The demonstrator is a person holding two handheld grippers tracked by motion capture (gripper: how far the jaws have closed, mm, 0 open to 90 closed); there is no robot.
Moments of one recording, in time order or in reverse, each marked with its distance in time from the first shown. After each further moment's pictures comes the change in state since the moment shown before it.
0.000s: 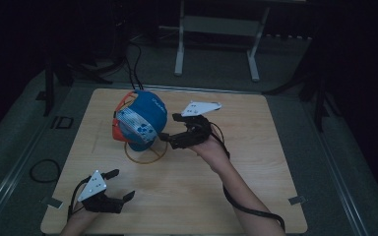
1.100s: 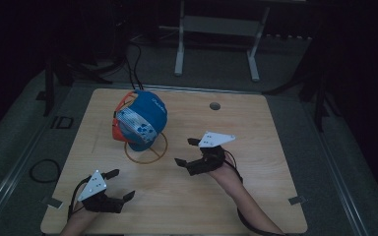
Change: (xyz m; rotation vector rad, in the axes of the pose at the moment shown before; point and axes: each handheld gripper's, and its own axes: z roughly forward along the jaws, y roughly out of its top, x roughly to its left) left arm 0.001 0.000 0.001 0.002 -0.002 0.002; right arm -0.005 -0.097 -0.016 0.012 -0.003 -0.026
